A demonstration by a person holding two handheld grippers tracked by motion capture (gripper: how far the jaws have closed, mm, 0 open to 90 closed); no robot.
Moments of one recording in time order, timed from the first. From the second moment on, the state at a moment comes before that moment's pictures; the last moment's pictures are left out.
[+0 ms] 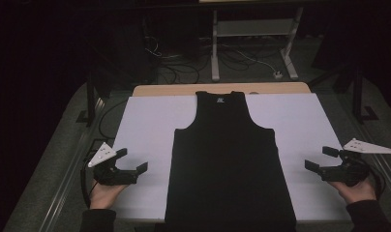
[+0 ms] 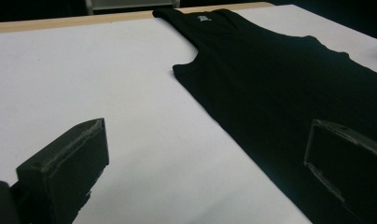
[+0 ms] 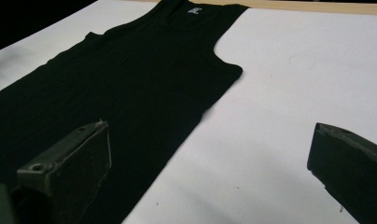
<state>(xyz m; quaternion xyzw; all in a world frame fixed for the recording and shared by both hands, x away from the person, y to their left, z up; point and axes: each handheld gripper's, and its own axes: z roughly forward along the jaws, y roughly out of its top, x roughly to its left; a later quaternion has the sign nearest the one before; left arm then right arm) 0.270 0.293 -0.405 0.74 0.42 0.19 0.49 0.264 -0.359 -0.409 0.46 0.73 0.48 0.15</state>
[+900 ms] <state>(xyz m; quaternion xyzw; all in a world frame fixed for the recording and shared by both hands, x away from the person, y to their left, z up) 0.271 0.284 -0.399 0.76 0.39 0.19 0.49 0.268 -0.353 -0.403 0.44 0.74 0.48 0.15</state>
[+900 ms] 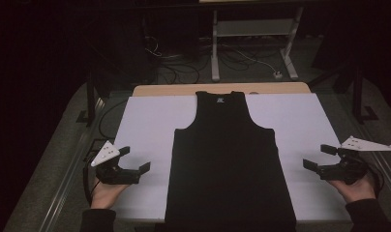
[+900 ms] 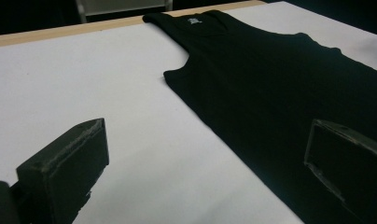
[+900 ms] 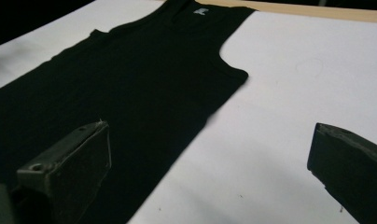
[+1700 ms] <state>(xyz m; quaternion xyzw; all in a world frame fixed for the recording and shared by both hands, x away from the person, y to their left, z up) 0.289 0.268 -0.379 0.78 0.37 0.19 0.47 0.292 -0.332 -0.377 0.42 0.77 0.46 0.15</state>
